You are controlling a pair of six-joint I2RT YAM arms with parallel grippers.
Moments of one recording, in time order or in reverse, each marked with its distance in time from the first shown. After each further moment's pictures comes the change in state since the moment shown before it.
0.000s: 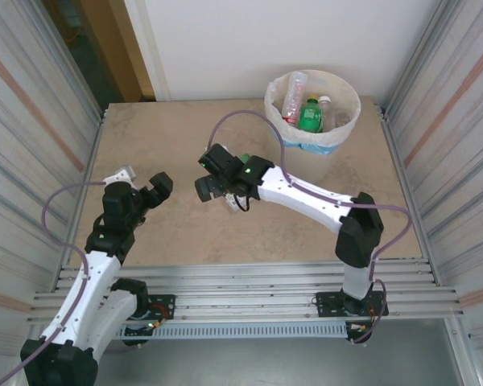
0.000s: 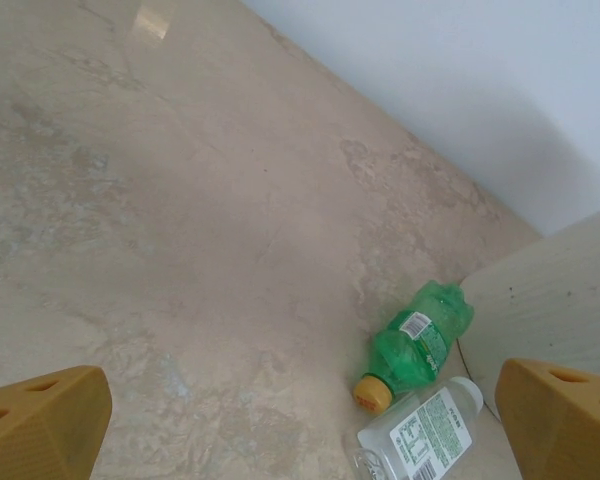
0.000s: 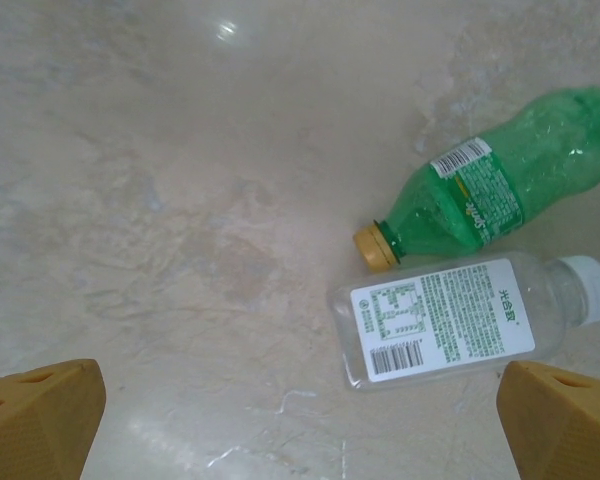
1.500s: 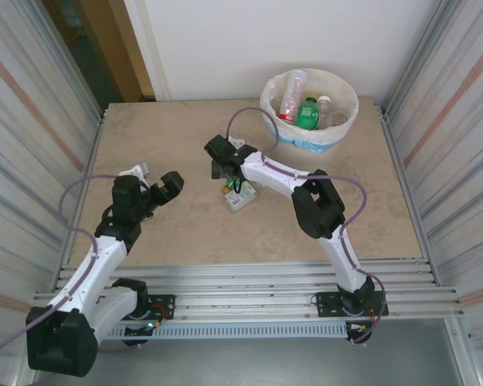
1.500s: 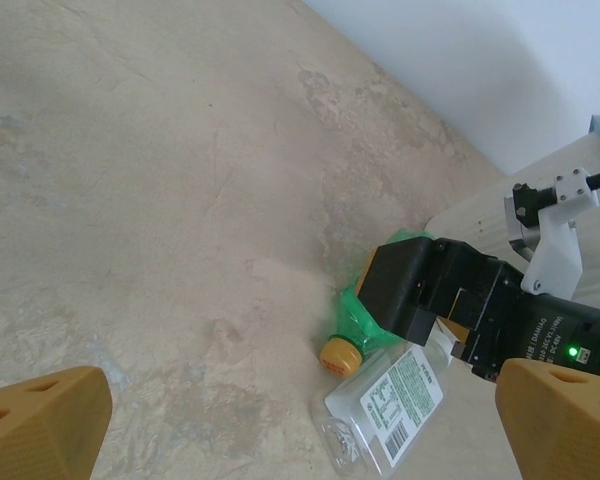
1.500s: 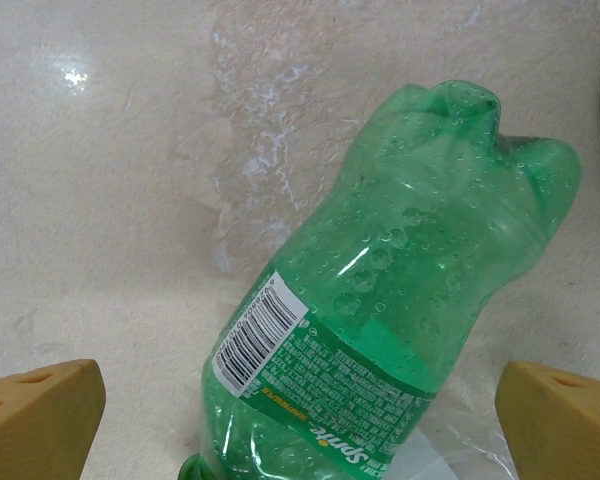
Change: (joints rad) left arm 0.000 0.175 -0.016 0.153 0.172 -0.004; right arm -0.182 0.379 0.187 0.060 0.122 0.237
